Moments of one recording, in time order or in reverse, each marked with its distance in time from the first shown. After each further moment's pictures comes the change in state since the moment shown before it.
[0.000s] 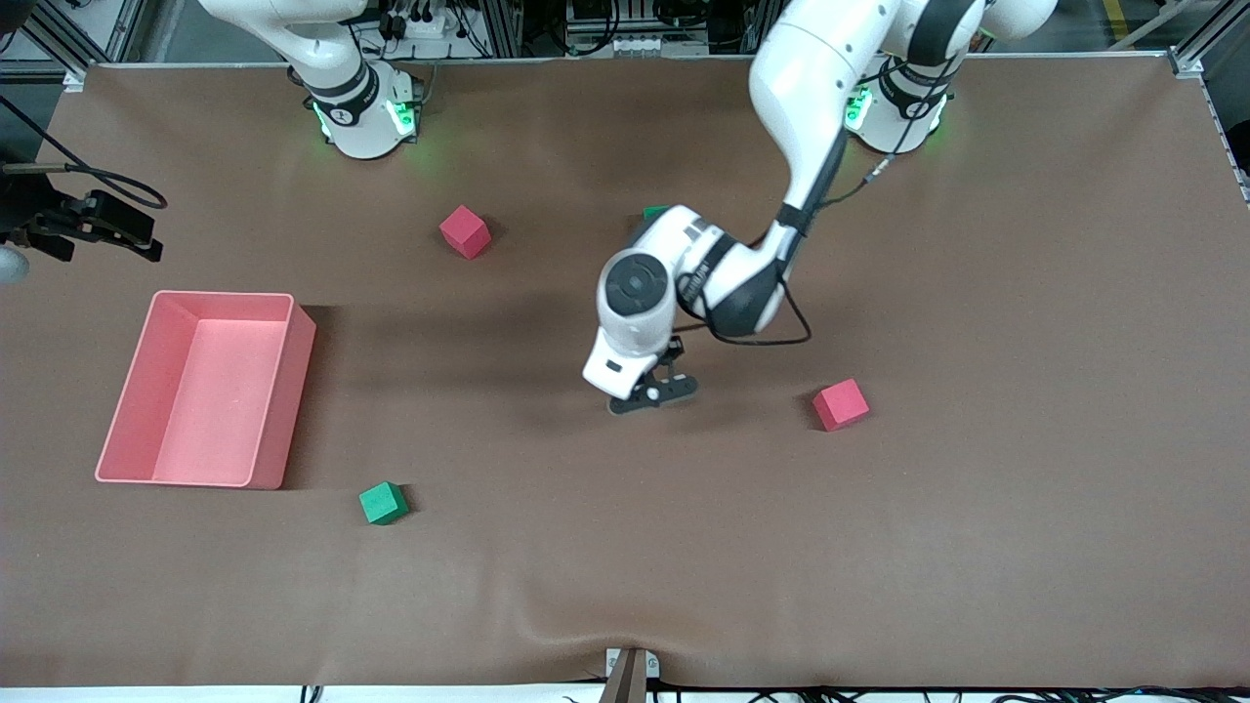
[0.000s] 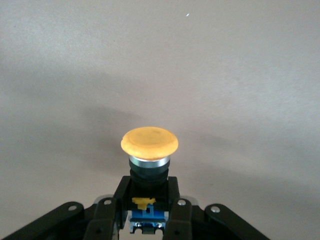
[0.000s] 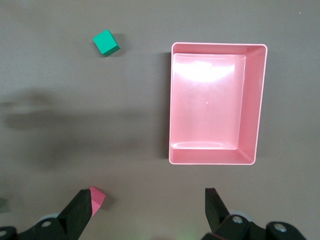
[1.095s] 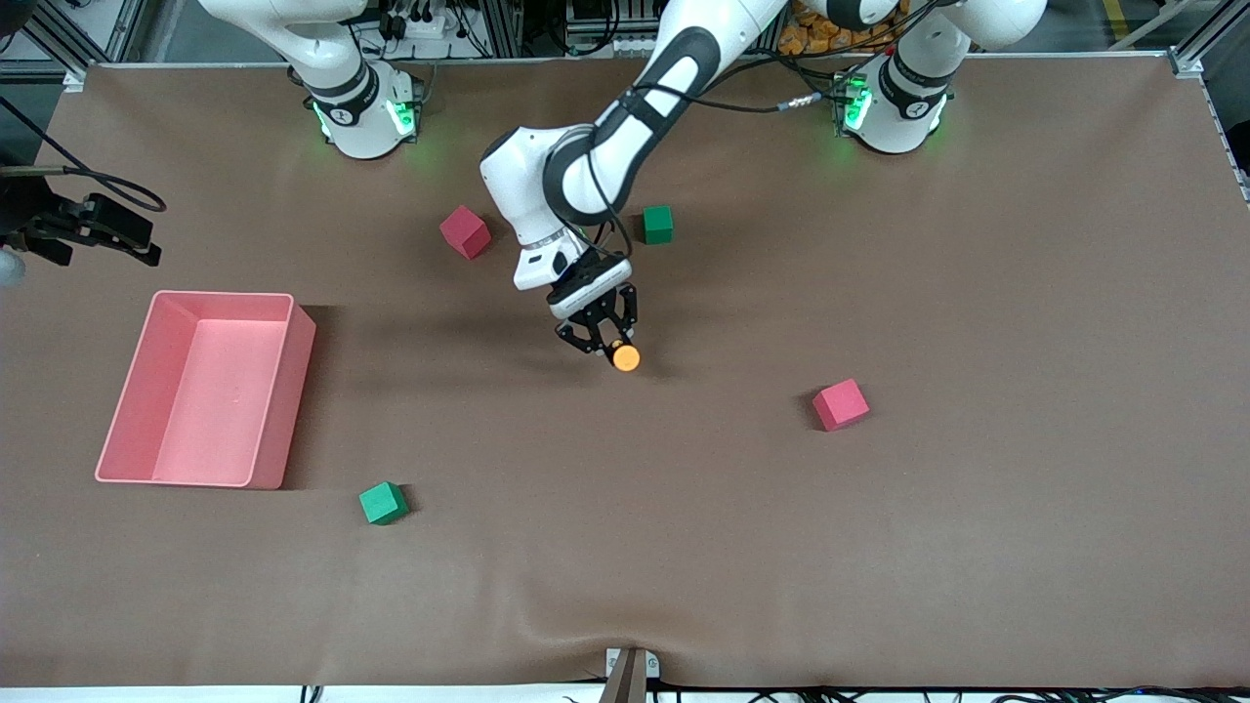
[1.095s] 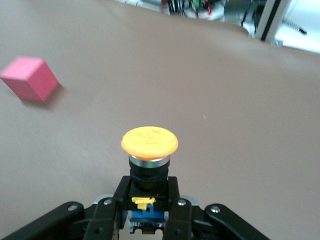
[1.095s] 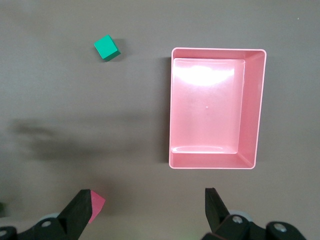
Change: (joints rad) left arm -0.300 0.054 0.058 -0.028 0.802 -0.124 -0.889; right arm 0.000 0.003 0.000 0.000 0.000 0.019 0.000
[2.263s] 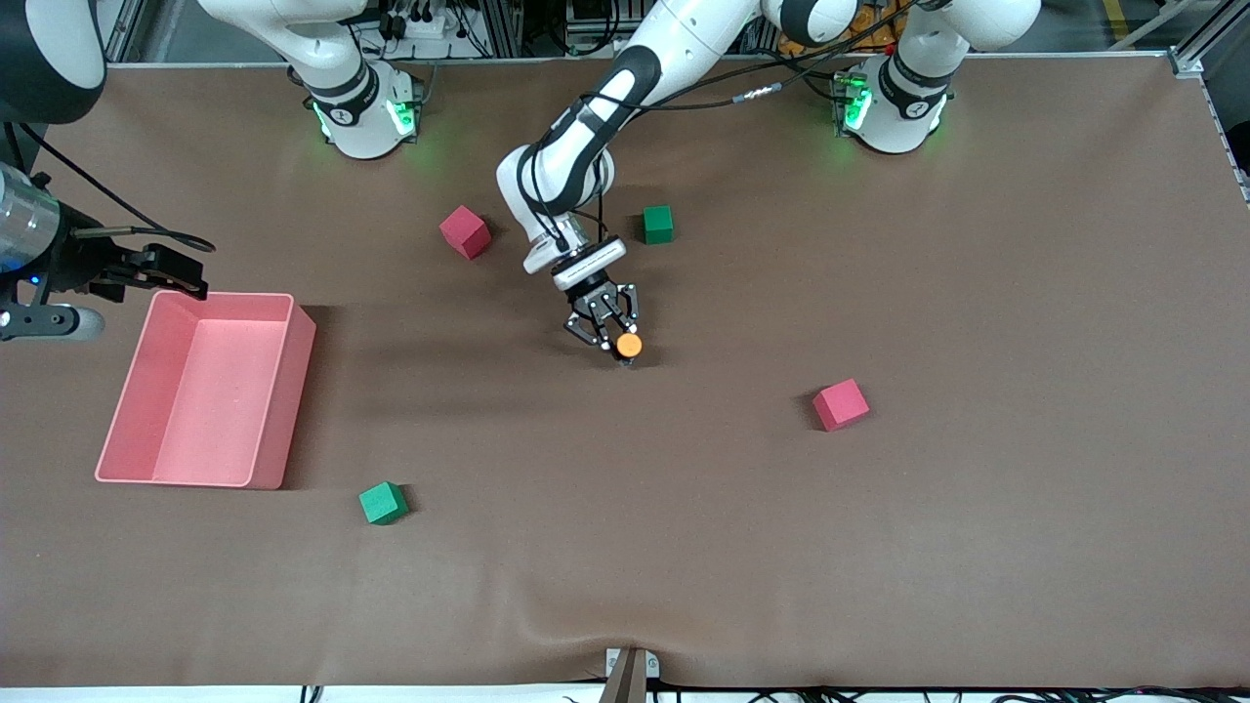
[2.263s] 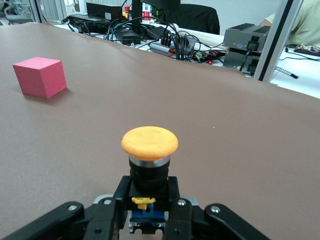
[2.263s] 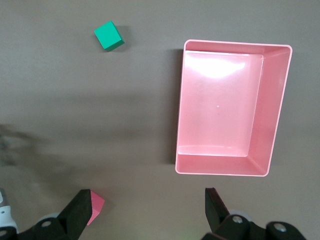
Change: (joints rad) left arm -0.102 0.168 0.001 -0.021 0.262 -0.073 -0.414; right arm 0.026 0.090 0.007 -0.013 0.001 0.034 0.000
